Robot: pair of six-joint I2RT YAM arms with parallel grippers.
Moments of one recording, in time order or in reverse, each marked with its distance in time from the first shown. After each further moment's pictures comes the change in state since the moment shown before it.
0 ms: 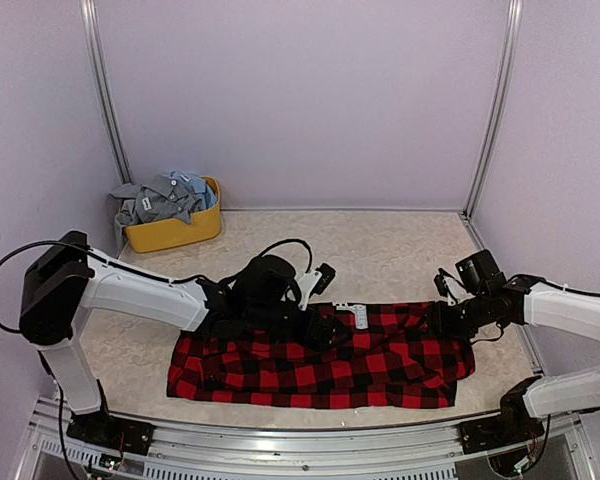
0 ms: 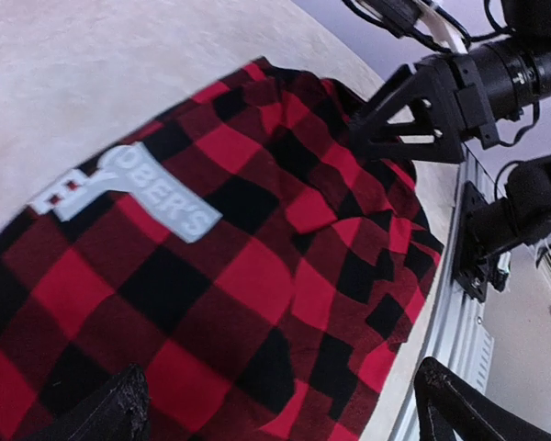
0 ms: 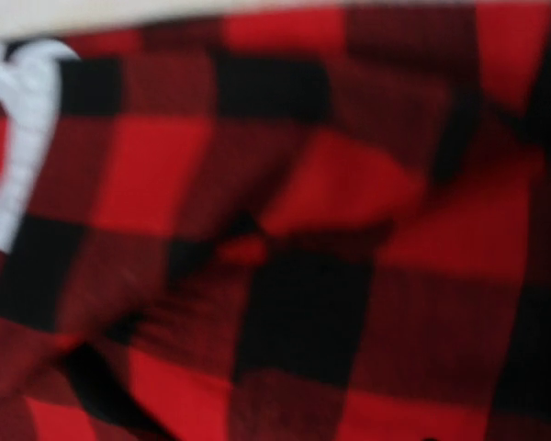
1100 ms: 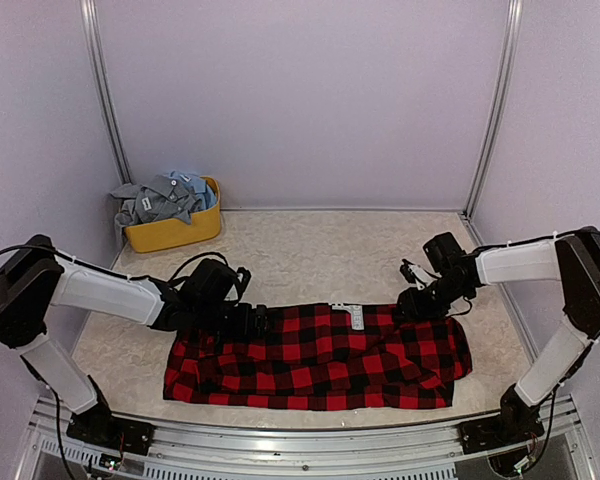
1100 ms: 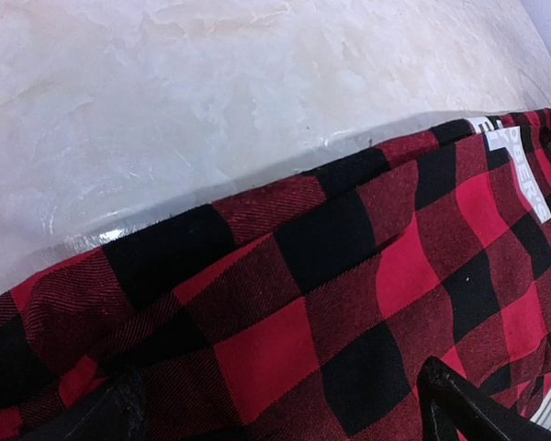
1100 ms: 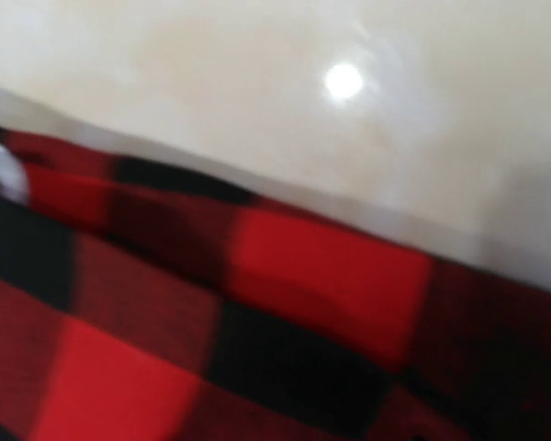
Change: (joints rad) left arm 0.233 -0.156 -0.253 -0.184 -0.199 -0.145; right arm -0.030 0.486 0.270 0.084 -0.085 -0.251
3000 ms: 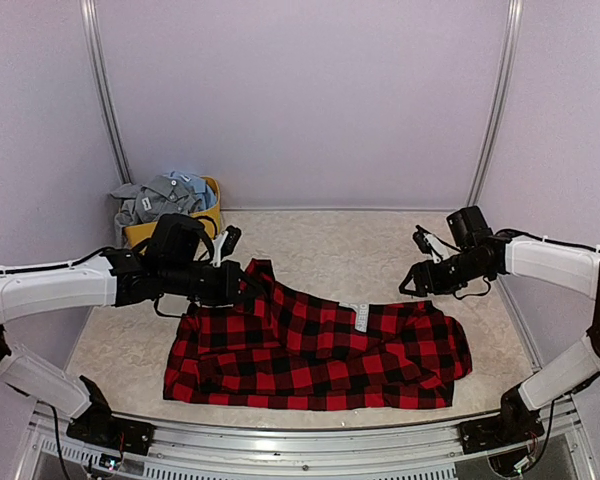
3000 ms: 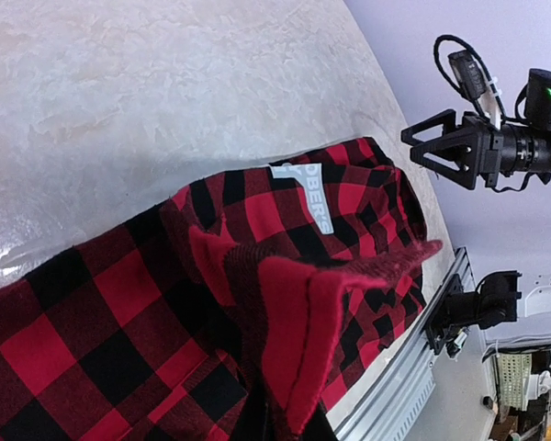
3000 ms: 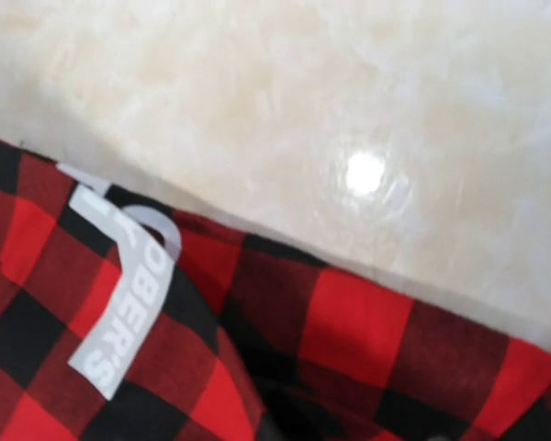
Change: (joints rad) left arm 0.050 -0.262 0.133 -0.163 0.282 -0.062; right arm -0.065 -0.205 0.050 -0.092 -0.062 -0.076
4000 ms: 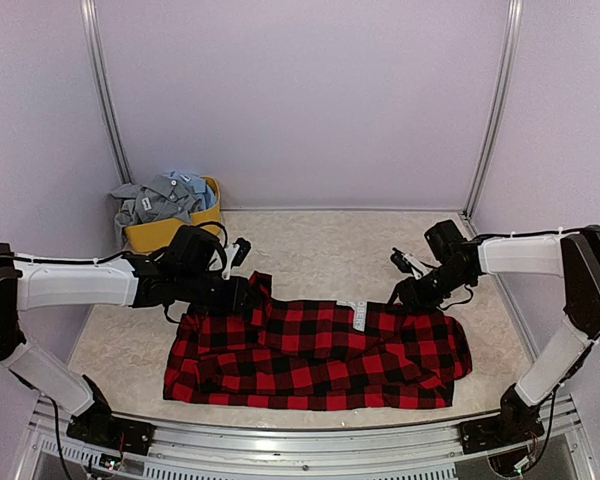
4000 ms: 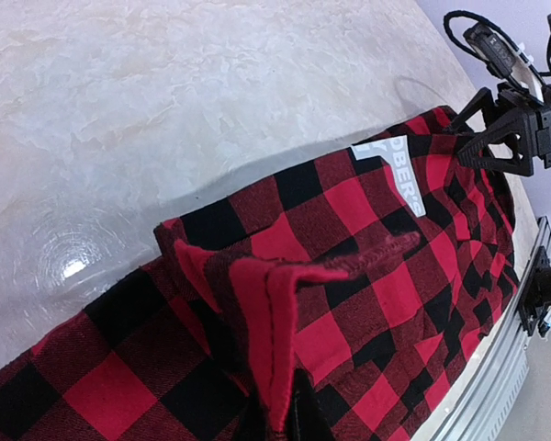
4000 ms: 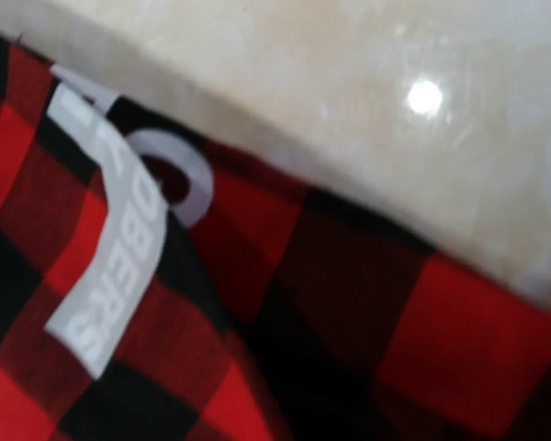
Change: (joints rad) left arm 0.016 0.112 -0.030 0.025 -0.084 0.206; right arm 0.046 0.224 0.053 0.010 -0.117 -0.079
